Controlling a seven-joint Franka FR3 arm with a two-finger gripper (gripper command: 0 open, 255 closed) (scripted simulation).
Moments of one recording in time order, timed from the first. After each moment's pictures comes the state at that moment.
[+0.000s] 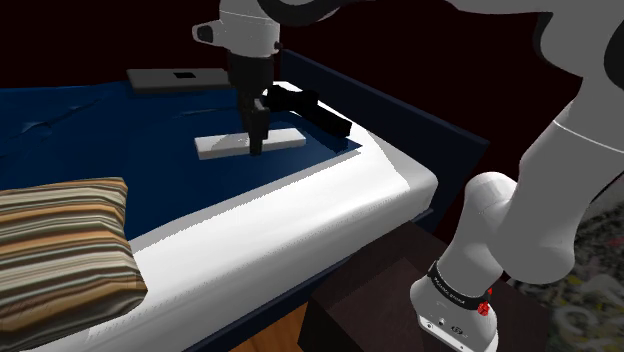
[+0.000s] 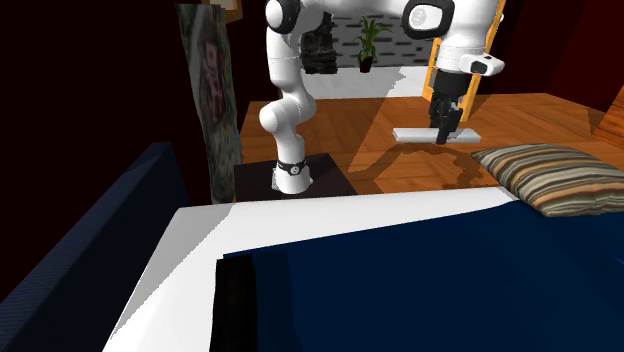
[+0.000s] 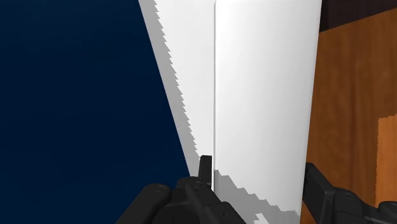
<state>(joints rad) 0.60 -0.08 0.01 -1.87 0.02 1.77 -0.61</state>
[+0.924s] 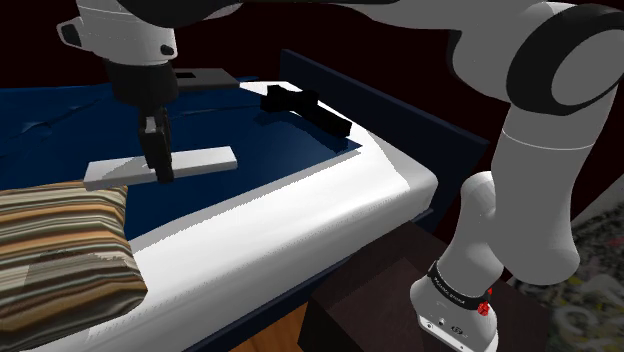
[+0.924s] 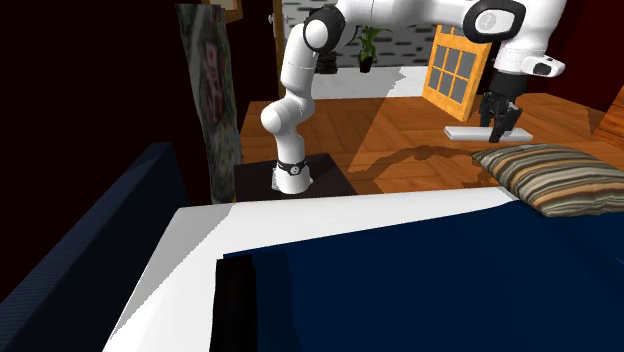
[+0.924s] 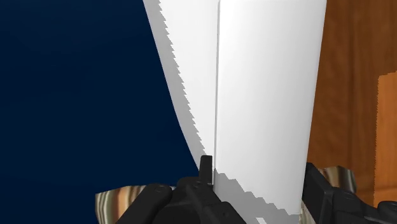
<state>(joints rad) 0.71 0.29 0.10 -1.41 -0.01 1.69 -0.41</state>
